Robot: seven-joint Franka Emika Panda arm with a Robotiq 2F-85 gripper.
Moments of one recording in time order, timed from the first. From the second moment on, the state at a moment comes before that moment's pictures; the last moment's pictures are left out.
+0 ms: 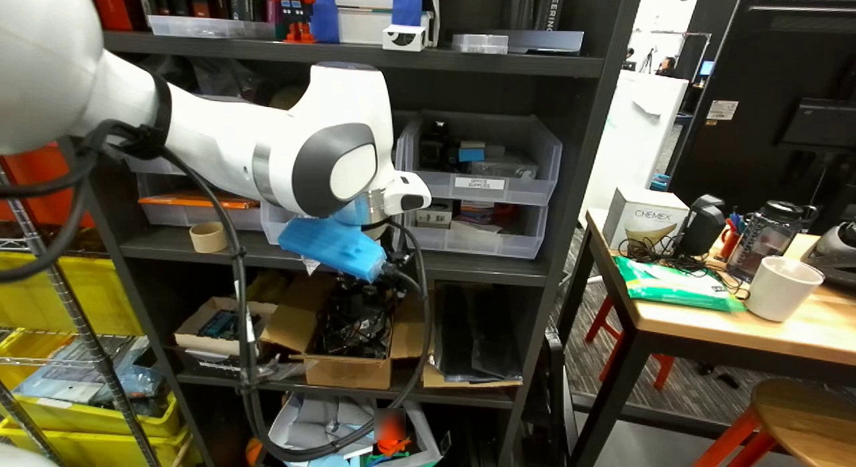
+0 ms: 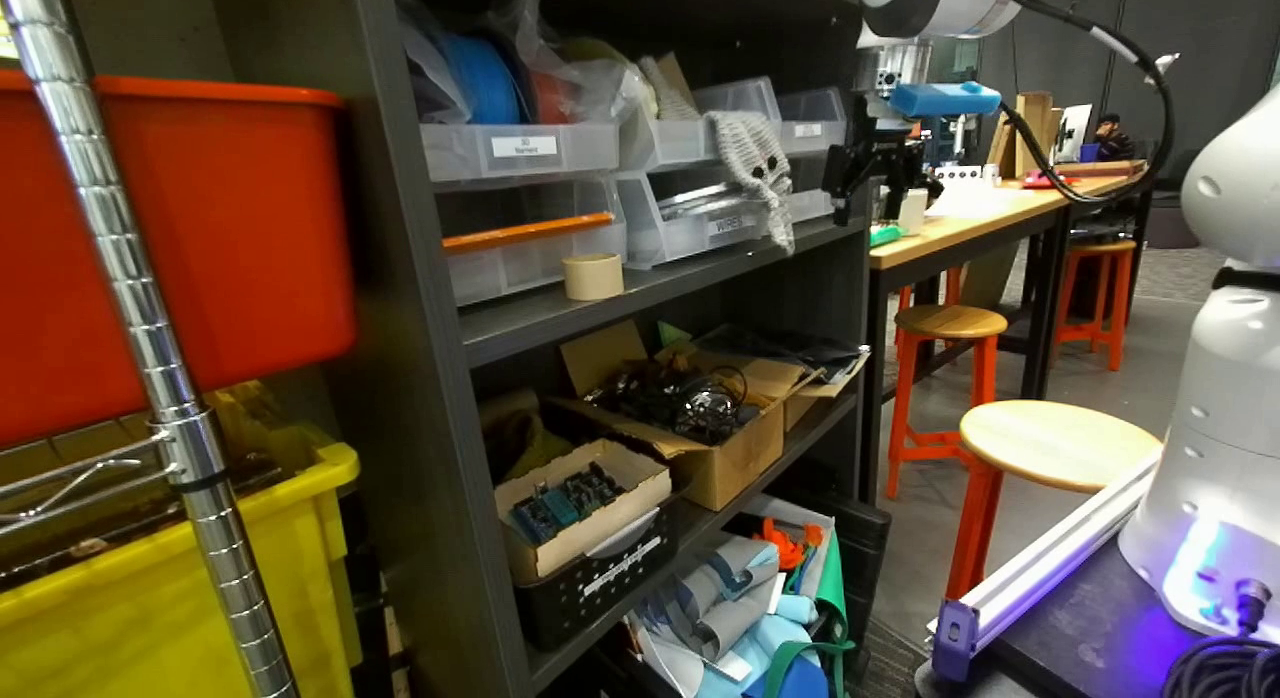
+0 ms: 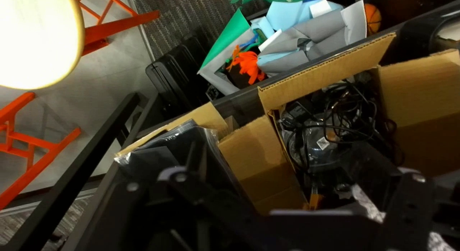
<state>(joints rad) -0.07 -0.52 -0.06 -2.62 0.00 2.24 0.02</state>
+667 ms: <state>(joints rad) -0.07 -0.75 -0.15 -2.79 -0.09 2.07 -0.38</state>
